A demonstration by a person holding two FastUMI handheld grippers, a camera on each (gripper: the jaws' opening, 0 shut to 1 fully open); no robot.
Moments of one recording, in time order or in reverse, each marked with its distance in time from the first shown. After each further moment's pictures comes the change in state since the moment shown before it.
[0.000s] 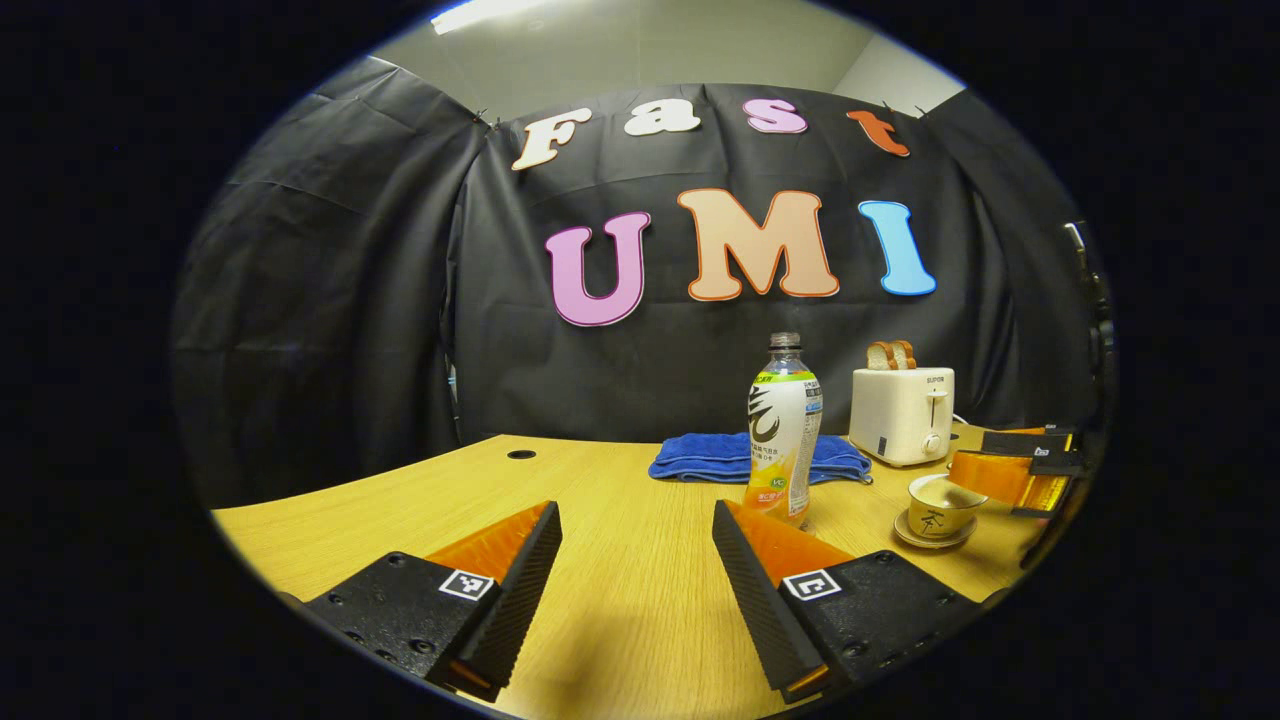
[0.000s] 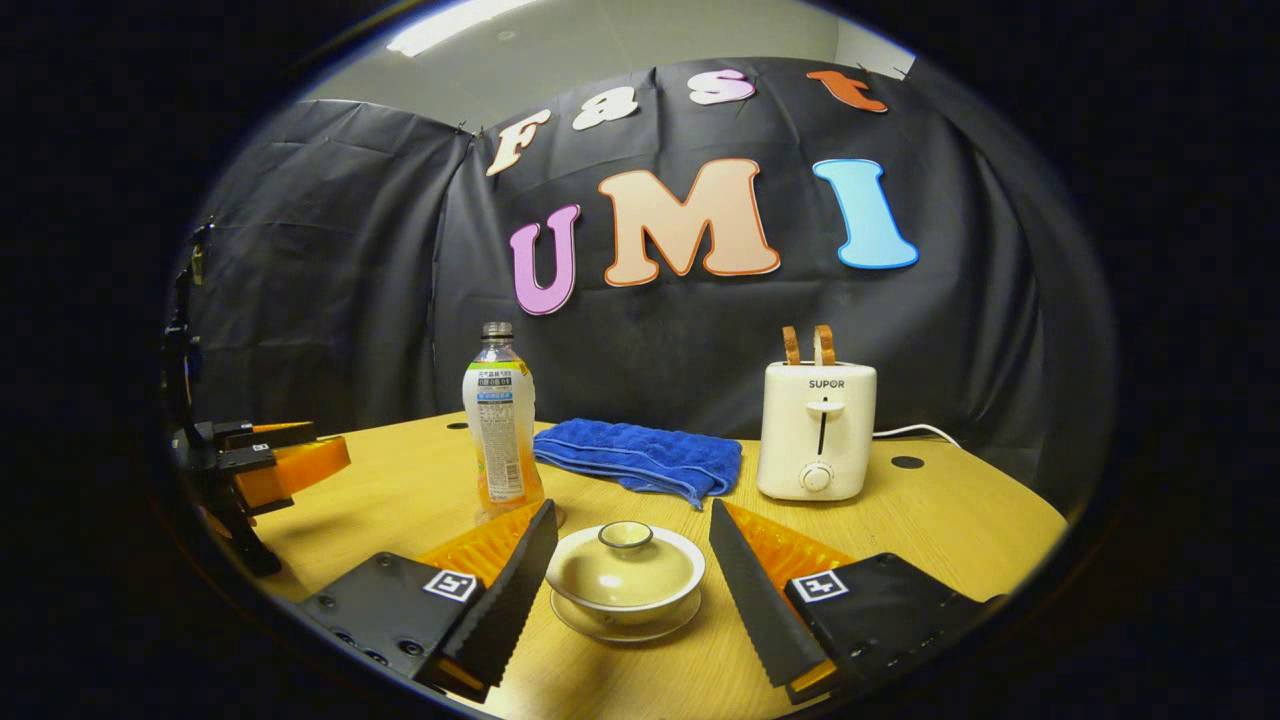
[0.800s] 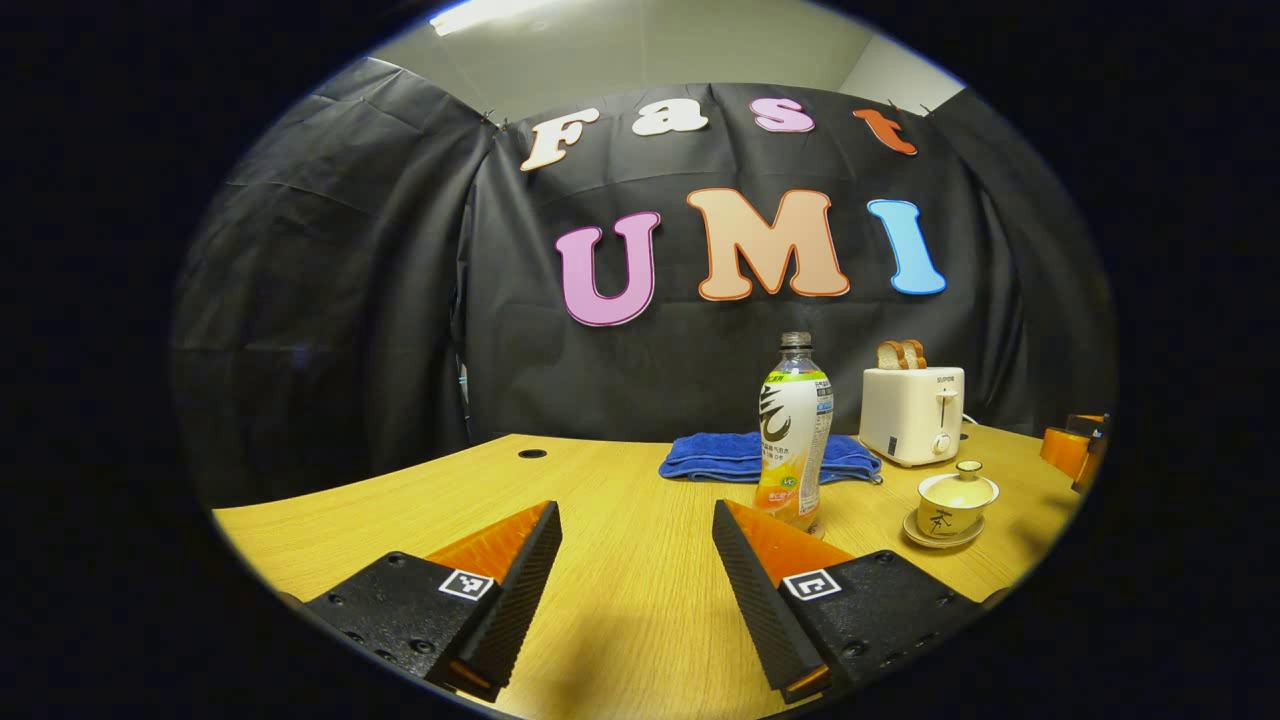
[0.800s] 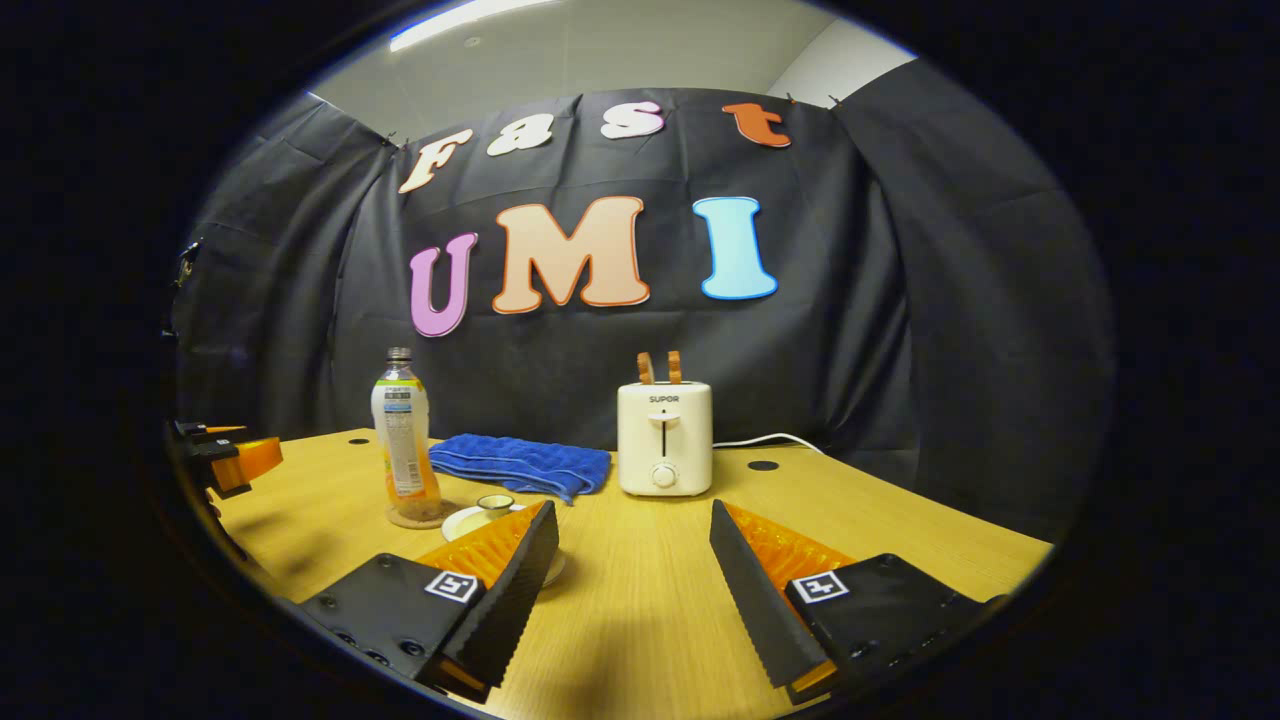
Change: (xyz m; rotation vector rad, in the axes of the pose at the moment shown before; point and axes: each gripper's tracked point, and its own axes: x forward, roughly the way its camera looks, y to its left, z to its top) left arm -0.002 0.006 -0.001 0.001 0.001 0.034; right arm -0.081 -0.083 0.011 -0.008 -0.075 -0.360
